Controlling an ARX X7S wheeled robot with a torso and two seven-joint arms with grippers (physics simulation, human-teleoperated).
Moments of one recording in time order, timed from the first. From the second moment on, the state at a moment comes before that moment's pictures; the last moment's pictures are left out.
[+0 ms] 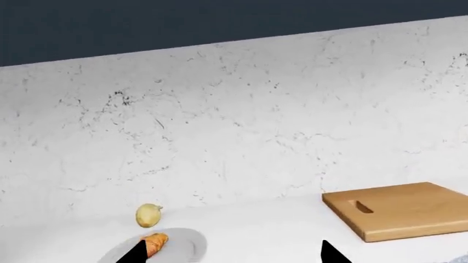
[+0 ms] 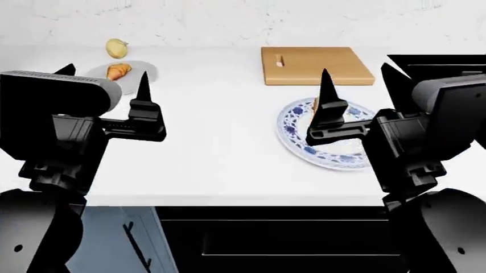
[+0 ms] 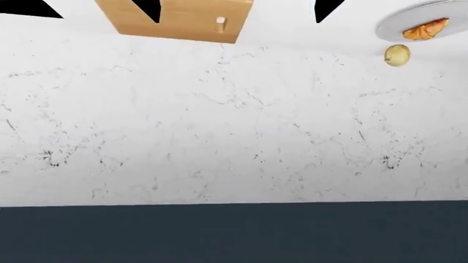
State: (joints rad) left arm -0.71 -0.17 -0.05 0.95 -0.14 -1.38 0.02; right arm 0.61 0.20 0.09 -0.82 0.41 1.08 0.06
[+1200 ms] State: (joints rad) left arm -0.89 -0.41 -0.19 0.87 -0.82 -1.47 -0.28; right arm 1.01 0.30 0.20 -0.77 0.81 1.54 0.23
